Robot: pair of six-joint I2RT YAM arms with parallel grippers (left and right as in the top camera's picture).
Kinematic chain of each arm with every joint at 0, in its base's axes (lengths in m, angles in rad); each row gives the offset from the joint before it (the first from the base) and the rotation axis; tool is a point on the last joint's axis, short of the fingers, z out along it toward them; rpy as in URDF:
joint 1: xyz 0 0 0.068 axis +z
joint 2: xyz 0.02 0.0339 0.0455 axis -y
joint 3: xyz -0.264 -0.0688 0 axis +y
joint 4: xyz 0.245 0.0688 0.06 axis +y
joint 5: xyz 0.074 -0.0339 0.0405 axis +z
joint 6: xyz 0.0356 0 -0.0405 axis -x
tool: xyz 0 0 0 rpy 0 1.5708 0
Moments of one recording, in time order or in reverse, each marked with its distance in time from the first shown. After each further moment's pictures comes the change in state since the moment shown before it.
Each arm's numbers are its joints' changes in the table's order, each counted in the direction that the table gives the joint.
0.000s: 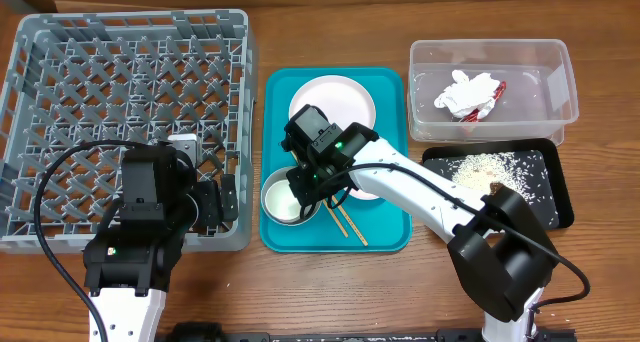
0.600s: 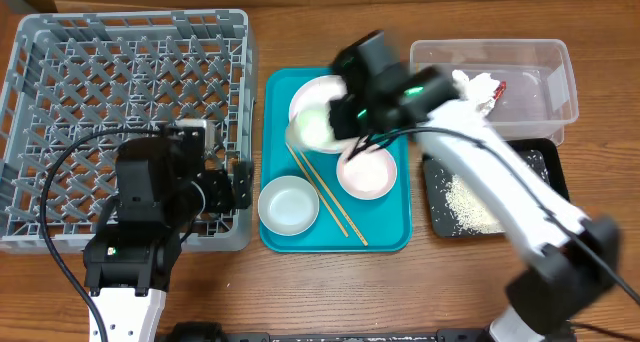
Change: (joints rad) left arm 0.000 0.000 0.000 -0.163 -0.253 0.000; right arm -0.246 0.173 -0.221 0.156 0.017 0.003
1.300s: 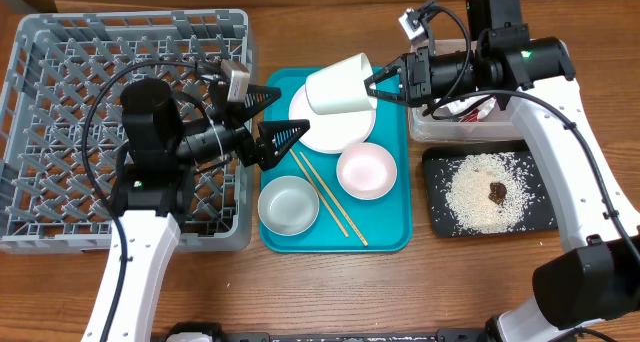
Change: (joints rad) left arm 0.000 -0.303 -0.006 -0.757 -0.831 0.093; right arm -0.336 0.042 -0.016 0.003 0.938 0.094
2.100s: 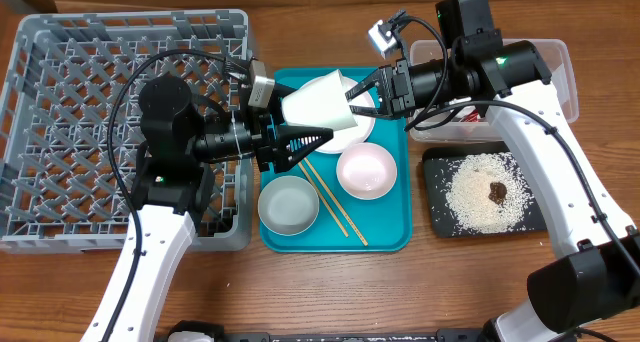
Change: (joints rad) left arm -0.111 -0.017 0.000 -0.233 -0.144 0.127; right arm 0.085 0.000 0.000 0.001 0.088 0.007
